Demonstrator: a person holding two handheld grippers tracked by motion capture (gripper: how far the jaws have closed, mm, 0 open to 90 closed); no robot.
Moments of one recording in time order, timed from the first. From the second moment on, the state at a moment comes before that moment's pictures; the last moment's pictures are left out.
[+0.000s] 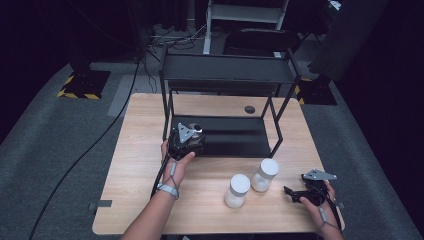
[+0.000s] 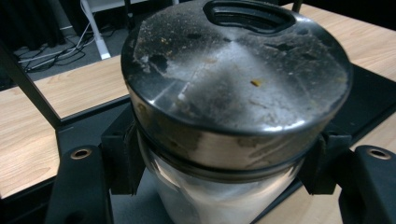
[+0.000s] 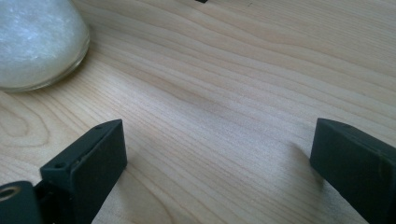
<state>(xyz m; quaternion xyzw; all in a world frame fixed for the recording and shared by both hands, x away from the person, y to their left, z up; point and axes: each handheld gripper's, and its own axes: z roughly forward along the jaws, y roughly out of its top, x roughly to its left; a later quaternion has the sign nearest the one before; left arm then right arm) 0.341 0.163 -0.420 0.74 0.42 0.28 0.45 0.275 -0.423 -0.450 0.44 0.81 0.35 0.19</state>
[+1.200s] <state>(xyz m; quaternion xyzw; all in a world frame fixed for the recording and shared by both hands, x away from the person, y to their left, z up) 0.371 0.158 -0.435 0.76 0.43 0.26 0.42 0.274 -0.422 -0.450 0.44 0.81 0.35 0.19</state>
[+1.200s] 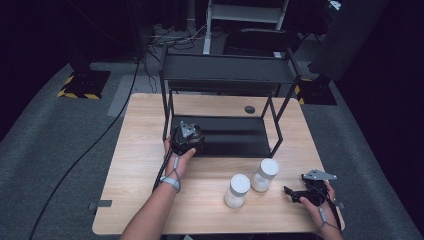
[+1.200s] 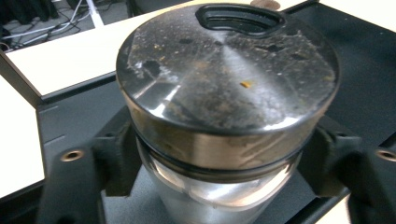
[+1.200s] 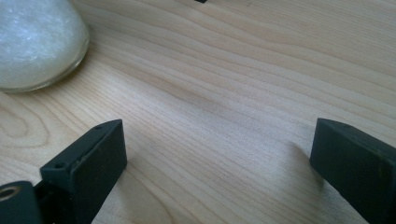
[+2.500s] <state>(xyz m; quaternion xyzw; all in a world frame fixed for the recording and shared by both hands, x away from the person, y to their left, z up) 0.311 0.181 -0.404 0.70 0.40 0.30 0.51 0.274 -0.422 -0.450 0.44 0.81 0.35 0.19</state>
